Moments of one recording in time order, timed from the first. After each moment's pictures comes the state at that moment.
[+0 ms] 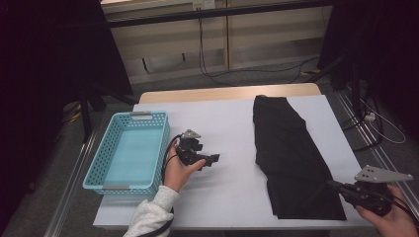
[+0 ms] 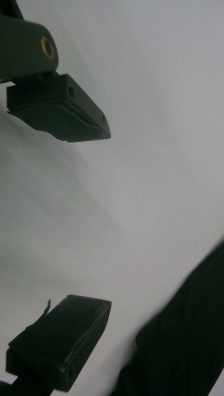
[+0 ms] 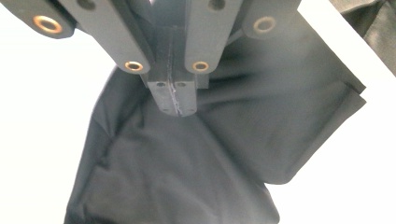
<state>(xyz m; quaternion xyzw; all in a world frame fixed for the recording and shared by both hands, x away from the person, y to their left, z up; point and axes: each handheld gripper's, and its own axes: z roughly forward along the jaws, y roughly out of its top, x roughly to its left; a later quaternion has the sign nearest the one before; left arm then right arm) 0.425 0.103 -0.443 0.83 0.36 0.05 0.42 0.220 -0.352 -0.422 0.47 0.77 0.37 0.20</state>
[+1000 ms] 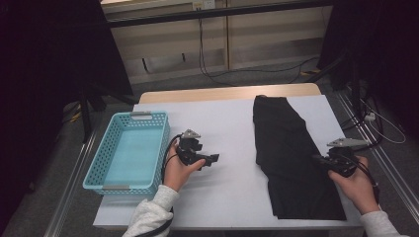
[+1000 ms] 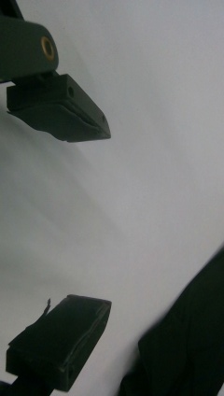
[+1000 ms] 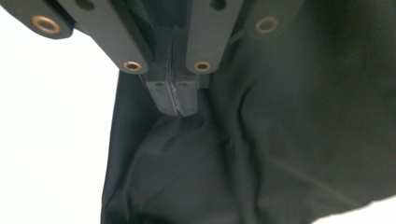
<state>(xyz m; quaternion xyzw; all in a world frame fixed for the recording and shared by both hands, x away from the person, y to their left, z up) 0.427 0.105 -0.444 0.83 0.36 0.05 0.42 0.320 -0.342 -0.444 0.55 0.74 0.33 0.20</state>
